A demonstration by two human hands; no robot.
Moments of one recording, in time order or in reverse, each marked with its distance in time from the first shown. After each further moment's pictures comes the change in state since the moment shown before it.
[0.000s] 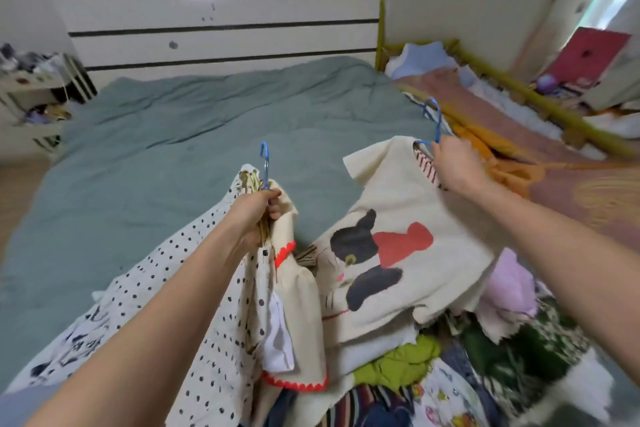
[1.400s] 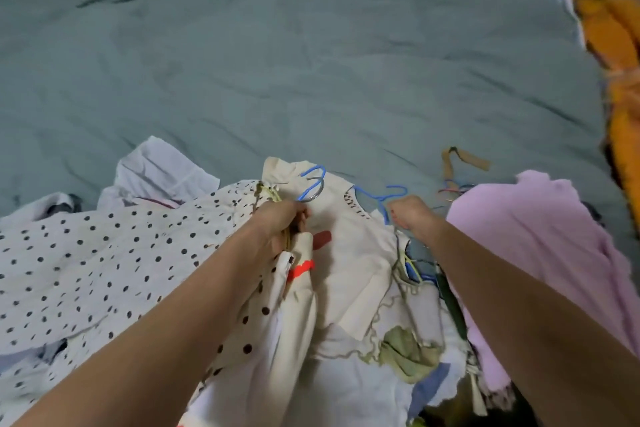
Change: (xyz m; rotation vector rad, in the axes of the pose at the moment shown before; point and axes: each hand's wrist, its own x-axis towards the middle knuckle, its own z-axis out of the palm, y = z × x) left_hand 0.241 -0.203 0.051 0.226 0.302 -0.451; right_hand 0.103 0.143 0.406 0.472 -0.807 0.573
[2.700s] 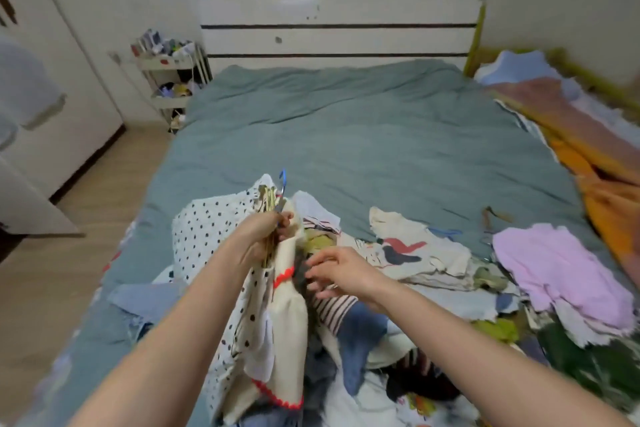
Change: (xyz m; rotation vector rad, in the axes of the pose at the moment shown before) left_hand -0.305 -0.026 -0.373 -0.094 -0.083 0.391; right_hand -0.565 -0.061 0.255 0.105 -0.495 -0.556
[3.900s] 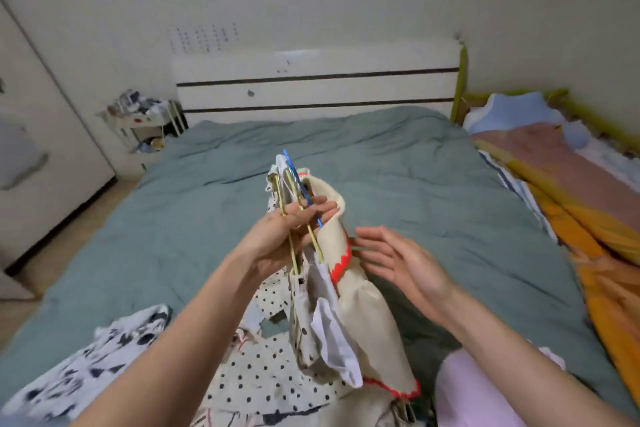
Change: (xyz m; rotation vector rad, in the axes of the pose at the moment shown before) left_hand 0.127 0.107 0.372 -0.337 -0.394 0.255; right_hand 0.063 -0.057 -0.452 0.372 0.047 -0.308
